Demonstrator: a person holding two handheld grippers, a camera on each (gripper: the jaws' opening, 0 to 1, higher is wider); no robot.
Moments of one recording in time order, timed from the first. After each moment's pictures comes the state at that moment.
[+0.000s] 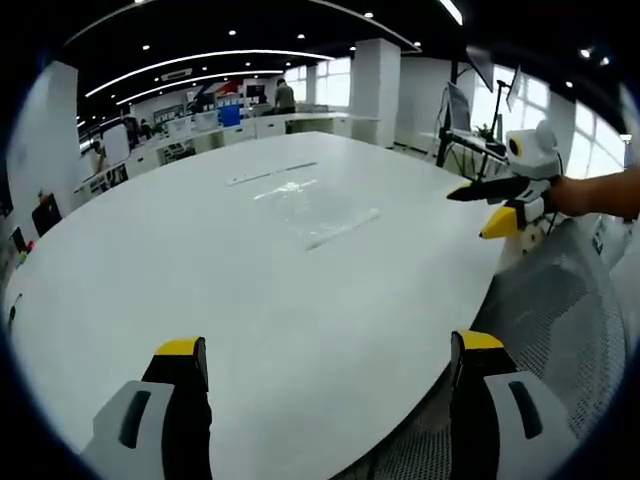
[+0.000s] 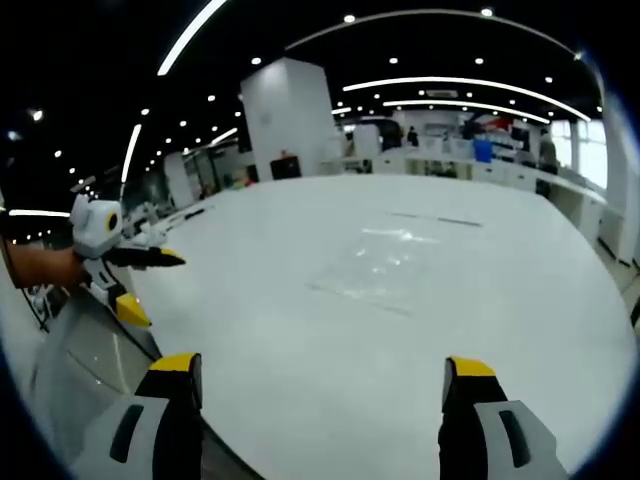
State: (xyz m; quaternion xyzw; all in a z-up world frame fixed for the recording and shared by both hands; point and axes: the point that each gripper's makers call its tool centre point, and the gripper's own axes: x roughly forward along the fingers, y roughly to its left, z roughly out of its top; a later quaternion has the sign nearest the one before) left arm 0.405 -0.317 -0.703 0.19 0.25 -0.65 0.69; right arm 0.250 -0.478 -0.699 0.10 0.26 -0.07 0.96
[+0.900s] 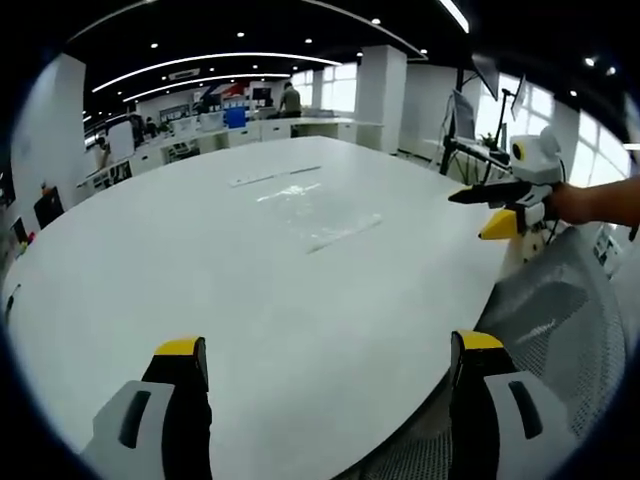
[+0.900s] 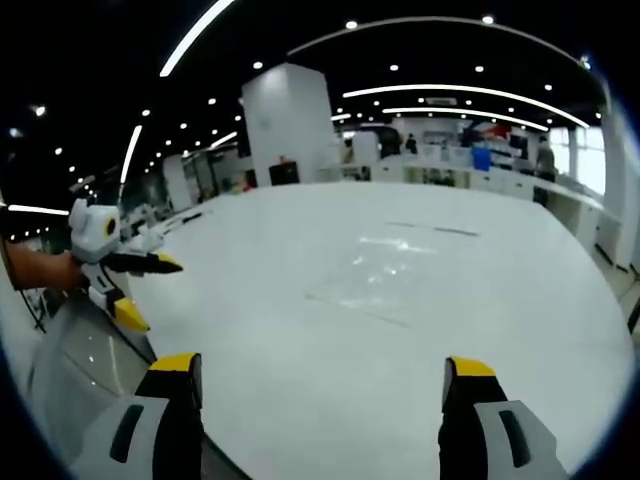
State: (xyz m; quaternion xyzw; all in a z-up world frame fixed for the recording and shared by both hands) left arm 0.404 -0.319 -0.703 0.17 0.25 -0.65 0.70; right arm 0.253 -0.484 -0.693 0.10 0.25 -0.08 0.96
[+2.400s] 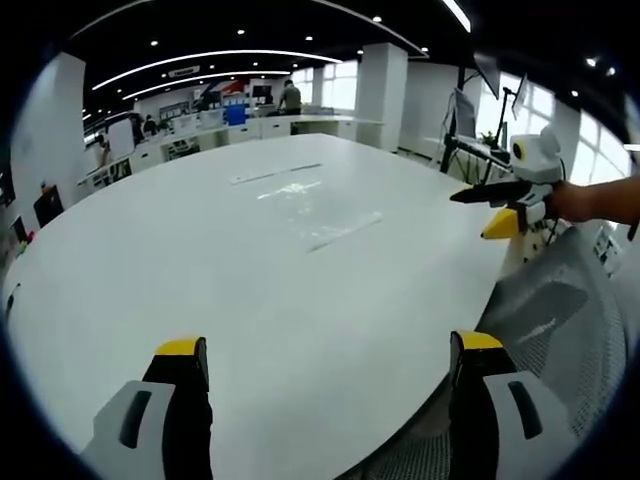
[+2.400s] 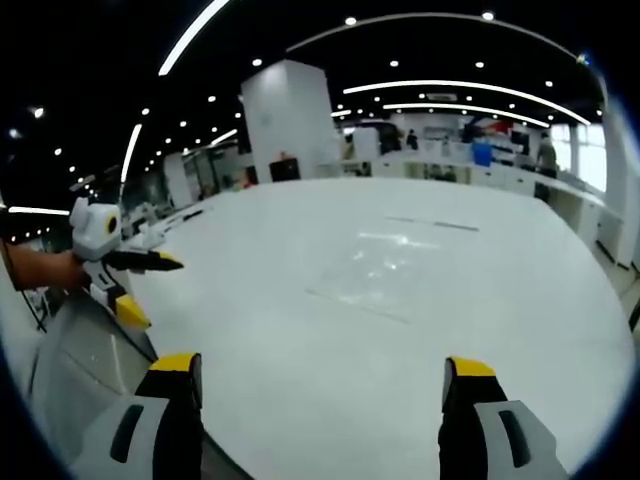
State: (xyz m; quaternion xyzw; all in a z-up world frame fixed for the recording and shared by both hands) left arm 0.408 -0.320 -0.705 0.17 0.25 -0.65 0.70; right arm 0.252 -0.486 -0.697 0.10 0.26 -0.07 0.96
